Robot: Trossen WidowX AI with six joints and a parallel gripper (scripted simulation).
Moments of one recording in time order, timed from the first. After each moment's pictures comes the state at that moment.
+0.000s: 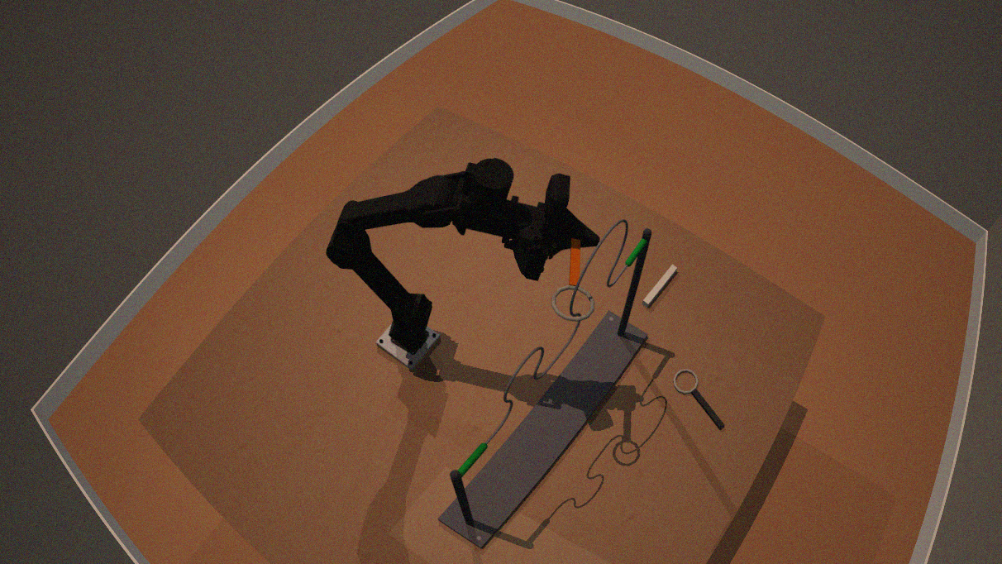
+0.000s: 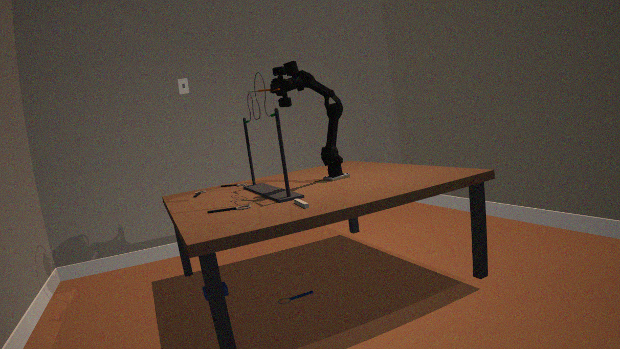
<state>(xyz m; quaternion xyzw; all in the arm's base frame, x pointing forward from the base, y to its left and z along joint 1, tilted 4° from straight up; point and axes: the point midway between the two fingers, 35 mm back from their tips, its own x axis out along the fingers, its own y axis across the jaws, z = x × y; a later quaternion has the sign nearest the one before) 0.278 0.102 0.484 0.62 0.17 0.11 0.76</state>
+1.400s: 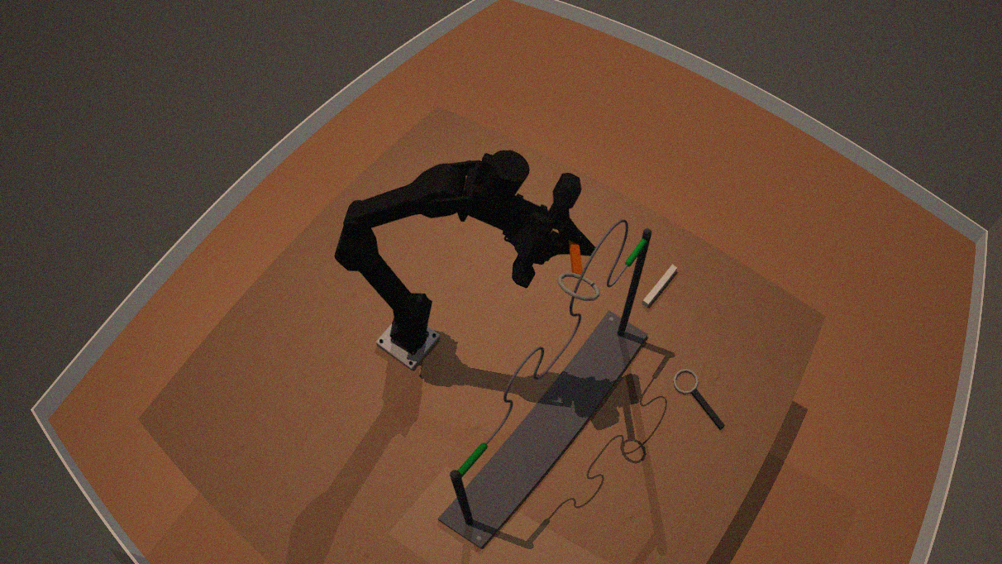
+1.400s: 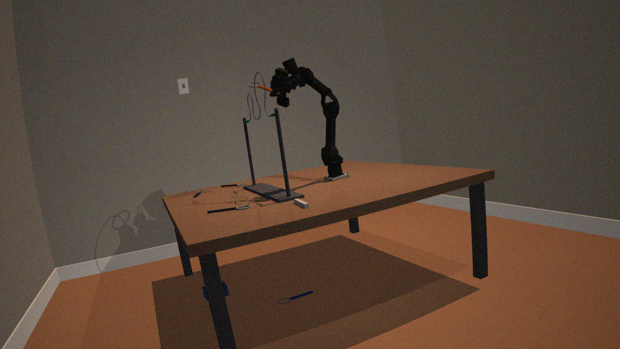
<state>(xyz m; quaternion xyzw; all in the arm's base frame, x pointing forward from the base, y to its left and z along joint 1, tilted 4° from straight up) 0.278 0.097 0.471 0.47 0.19 0.05 0.86</state>
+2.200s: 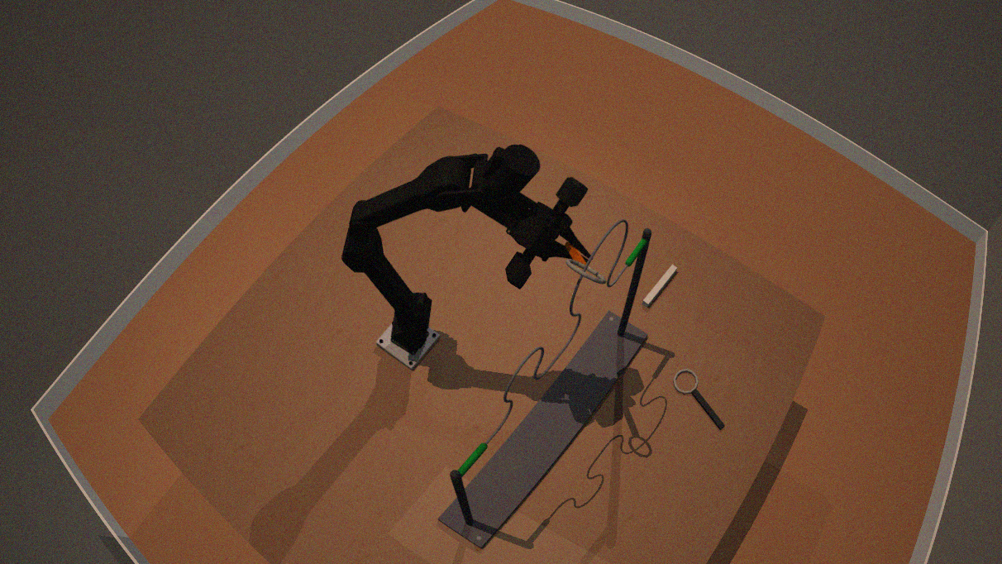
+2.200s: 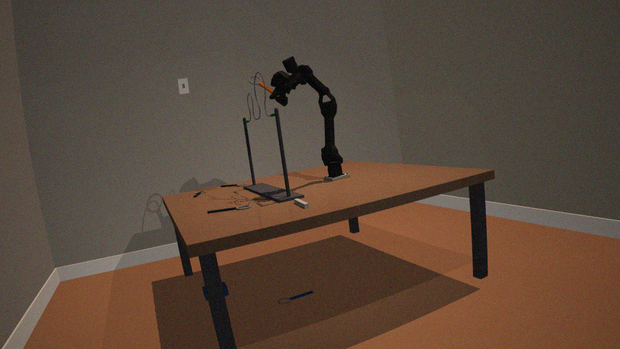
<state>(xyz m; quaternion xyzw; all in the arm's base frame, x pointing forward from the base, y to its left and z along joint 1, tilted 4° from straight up) 0.278 0.091 0.463 0.34 0.20 0.00 0.92</state>
